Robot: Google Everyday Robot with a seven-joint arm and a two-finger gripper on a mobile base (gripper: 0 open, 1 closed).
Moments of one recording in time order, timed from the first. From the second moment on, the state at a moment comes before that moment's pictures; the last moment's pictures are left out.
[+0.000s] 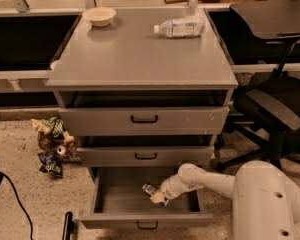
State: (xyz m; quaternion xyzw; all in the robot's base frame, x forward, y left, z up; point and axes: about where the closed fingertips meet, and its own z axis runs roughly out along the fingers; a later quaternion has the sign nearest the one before) arm 0.566 -0.035 0.221 -0.43 0.85 0.27 0.16
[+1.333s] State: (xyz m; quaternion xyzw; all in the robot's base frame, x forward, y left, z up) arm 0.566 -0.052 0.180 -0.39 0.86 0.30 0.15
